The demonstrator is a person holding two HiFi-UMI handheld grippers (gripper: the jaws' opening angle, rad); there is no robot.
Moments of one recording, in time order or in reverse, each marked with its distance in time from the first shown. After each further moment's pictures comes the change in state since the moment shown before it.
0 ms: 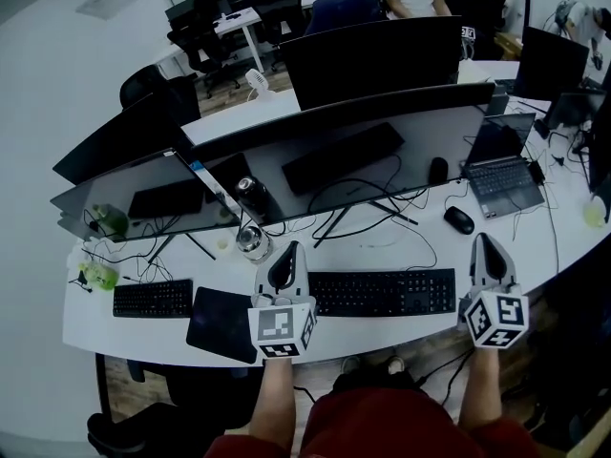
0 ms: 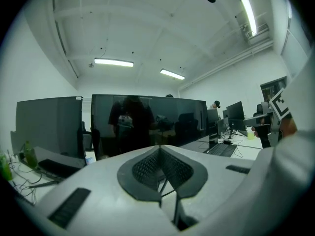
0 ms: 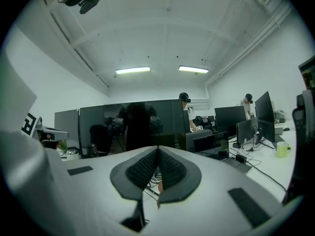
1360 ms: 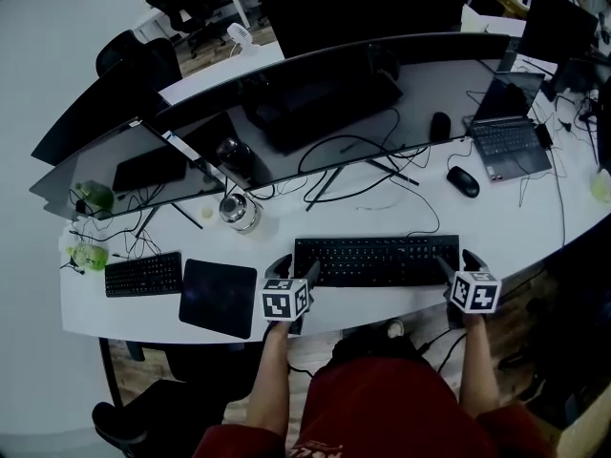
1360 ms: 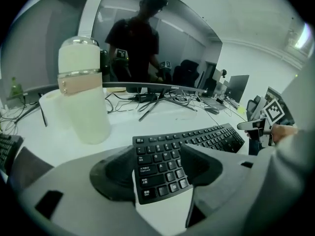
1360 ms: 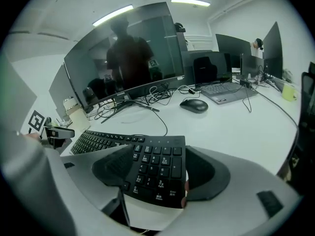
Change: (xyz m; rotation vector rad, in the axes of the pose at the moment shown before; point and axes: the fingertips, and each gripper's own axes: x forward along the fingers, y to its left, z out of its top) left arm -0.002 -0.009 -0.264 -0.231 0.676 -0.146; right arm -0.004 -0.016 -0.267 0.137 0.698 0.069
